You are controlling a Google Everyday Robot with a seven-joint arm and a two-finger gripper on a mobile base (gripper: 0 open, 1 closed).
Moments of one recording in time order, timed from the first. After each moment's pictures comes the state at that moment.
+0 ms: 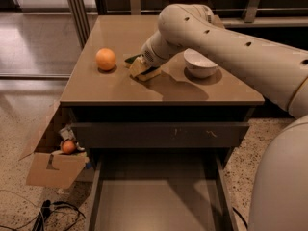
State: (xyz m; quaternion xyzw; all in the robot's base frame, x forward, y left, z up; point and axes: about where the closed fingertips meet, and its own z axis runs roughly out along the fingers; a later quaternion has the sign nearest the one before) arm 0.732 0.023 0.821 -0.38 0.86 0.11 0.34
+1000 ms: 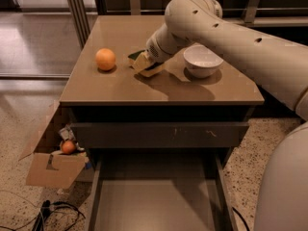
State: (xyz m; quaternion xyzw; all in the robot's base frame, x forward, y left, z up) arm 0.730 0.018 0.838 -0.39 0.85 0.11 0.34
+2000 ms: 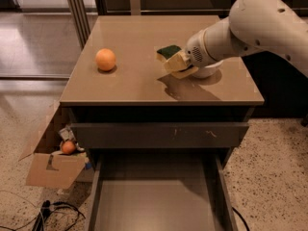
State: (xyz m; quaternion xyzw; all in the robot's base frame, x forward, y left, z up) arm 0.652 -0.067 0.889 -0.37 0.83 0.15 0.39
